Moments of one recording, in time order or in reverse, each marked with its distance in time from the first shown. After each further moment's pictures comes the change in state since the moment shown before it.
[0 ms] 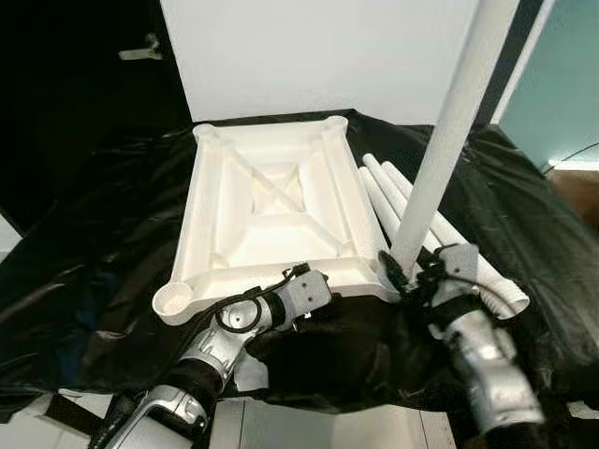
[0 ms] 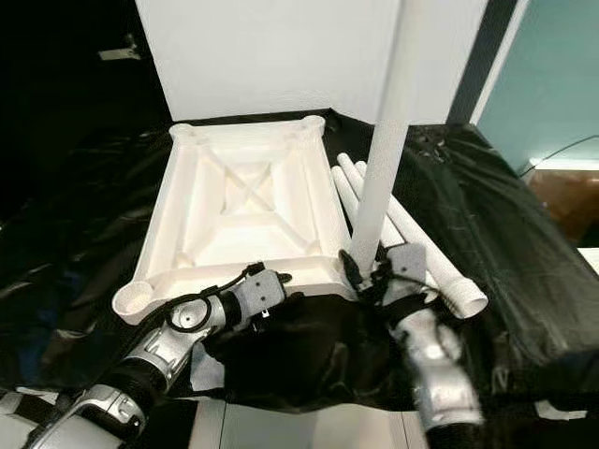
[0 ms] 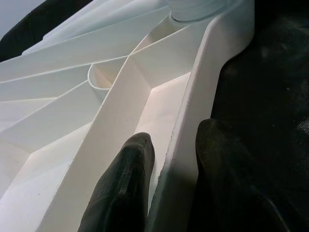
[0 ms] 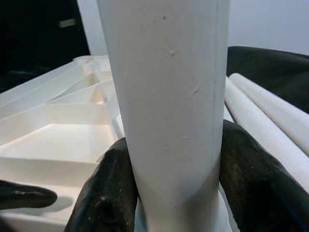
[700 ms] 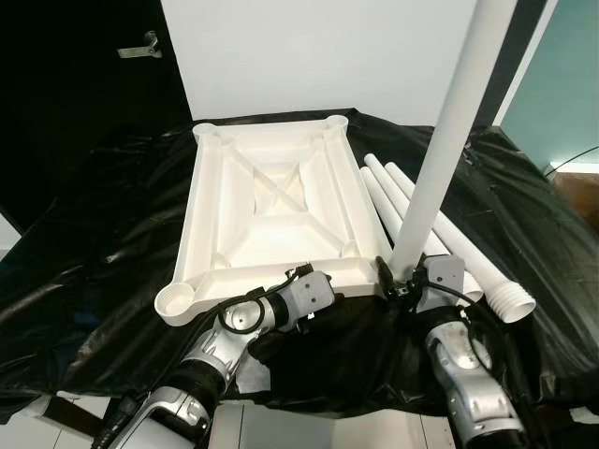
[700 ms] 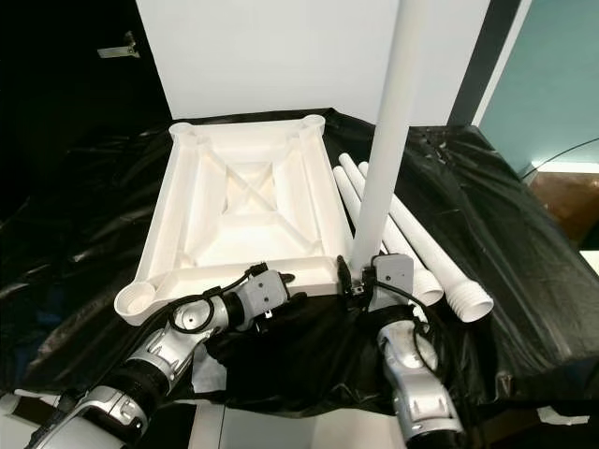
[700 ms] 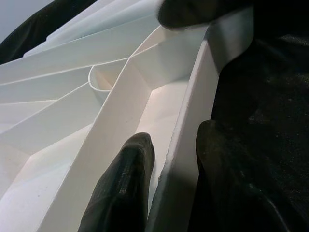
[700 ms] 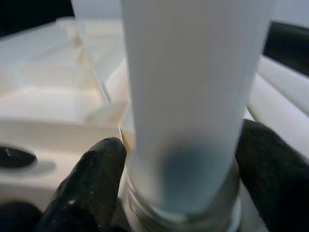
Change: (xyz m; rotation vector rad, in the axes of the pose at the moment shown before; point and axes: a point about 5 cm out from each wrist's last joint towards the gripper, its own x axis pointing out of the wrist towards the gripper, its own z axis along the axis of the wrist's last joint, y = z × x) left arm 0.003 0.000 0.005 0.007 -0.016 -0.001; right arm 0.000 -0.002 -0.012 -0.084 0.072 0.012
